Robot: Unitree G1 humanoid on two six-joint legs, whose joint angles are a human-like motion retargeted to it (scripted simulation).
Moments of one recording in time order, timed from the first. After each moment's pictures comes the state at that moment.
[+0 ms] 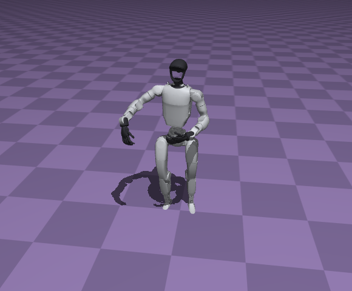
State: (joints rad) left arm 0.03 0.38 -0.36 0.06 -0.75 0.07 -0.45; right arm -0.53 -0.86 0.58 0.63 0.09 0.18 0.87; waist -0.12 -0.01 -0.33; left_leg -0.15 0.03 0.27 -0.05 -0.24 -0.03; right_leg -0.31 0.00 -0.15 0.22 -0.30 0.01
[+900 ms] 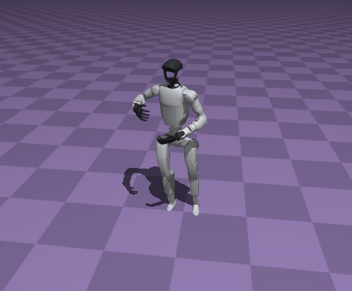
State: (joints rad) left arm 0.22 0.39 -0.41 -0.05 -0.94 -0.18 -0.16; right arm -0.15 -1.02 0.38 -0.44 0.75 -0.06 0.42; waist -0.21 0.04 -0.23; left_leg -0.07 0.05 0.36 -0.05 -0.22 -0.02; right_leg -0.24 0.05 -0.01 0.06 -0.23 0.11
